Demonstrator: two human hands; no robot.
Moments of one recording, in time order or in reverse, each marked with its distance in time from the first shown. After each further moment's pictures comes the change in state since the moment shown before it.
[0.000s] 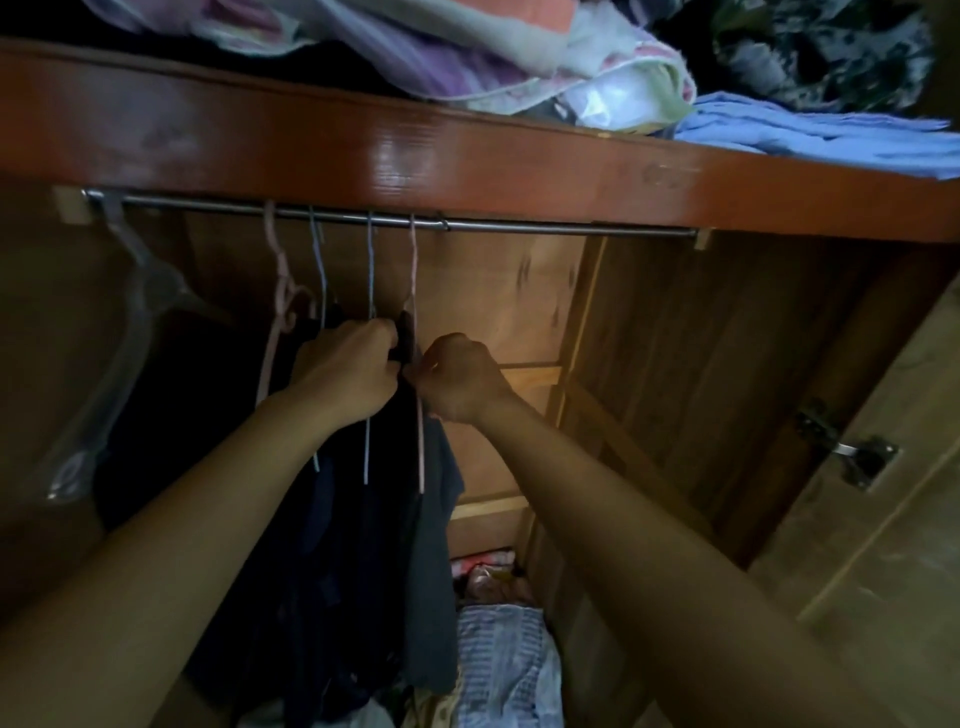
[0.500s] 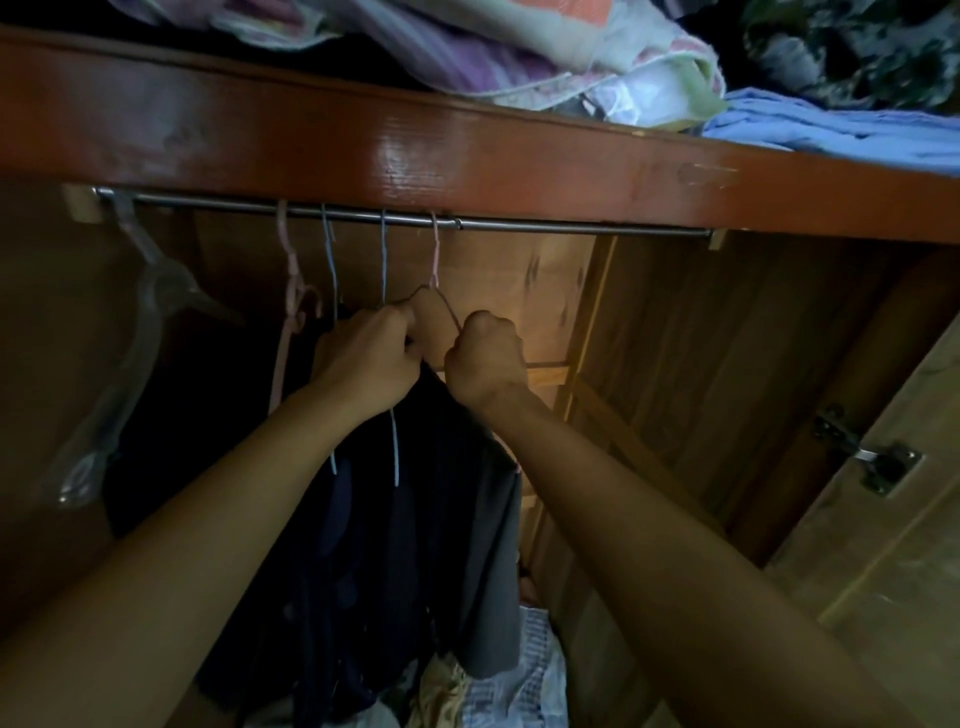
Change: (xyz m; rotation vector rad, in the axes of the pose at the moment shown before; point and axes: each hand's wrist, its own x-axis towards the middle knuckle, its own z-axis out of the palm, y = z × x) left_hand 0.011 0.000 0.006 -0.129 0.168 0.050; right_hand 0.010 -0.002 -0.005 -0.107 0.266 0.048
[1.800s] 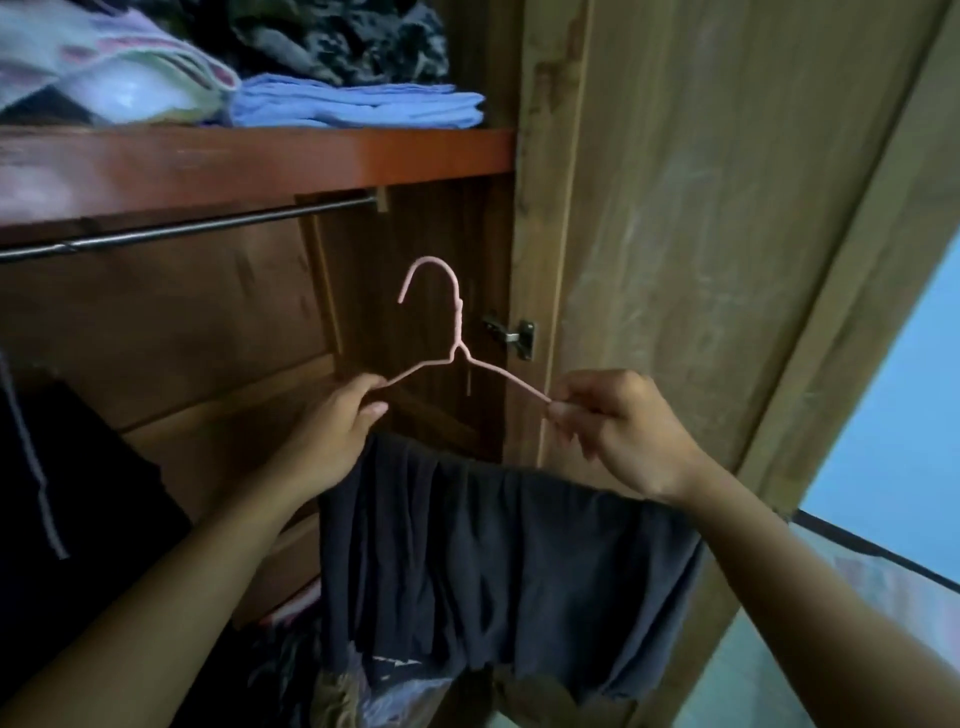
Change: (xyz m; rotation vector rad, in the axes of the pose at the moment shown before) left_hand -0.070 0.180 0.101 -0.446 -0.477 0.369; right_hand -0.267 0.210 -0.209 0.038 0.225 0.138
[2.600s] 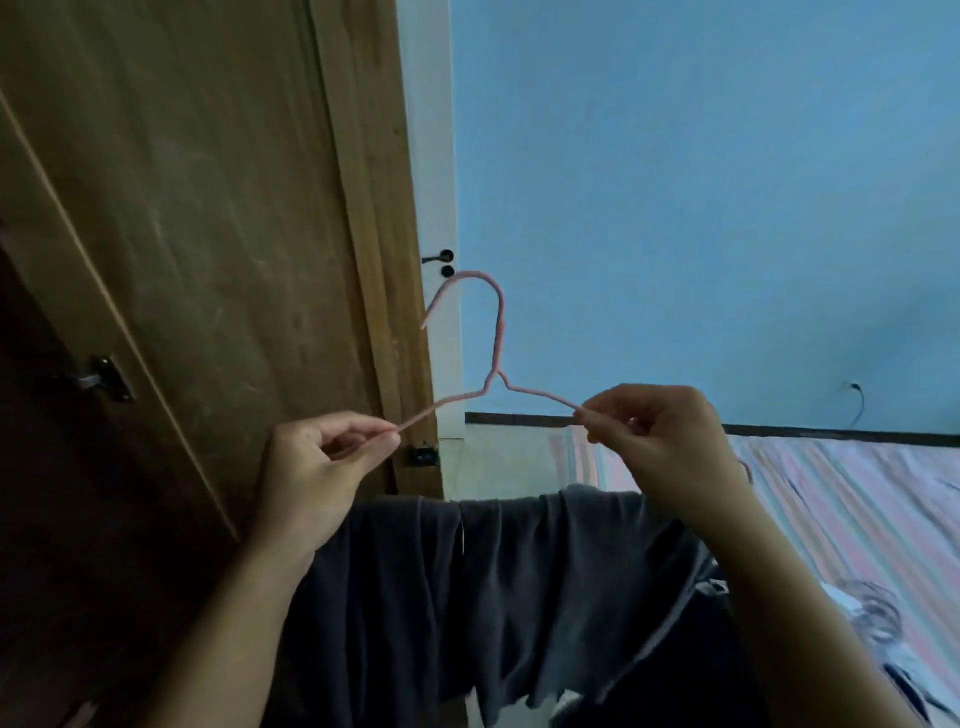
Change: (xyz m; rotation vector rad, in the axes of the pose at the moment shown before) left_hand -0.074 0.258 0.172 -0.805 -0.249 0.279; right_hand -0.272 0.068 -0.162 -0.116 0.704 0.613
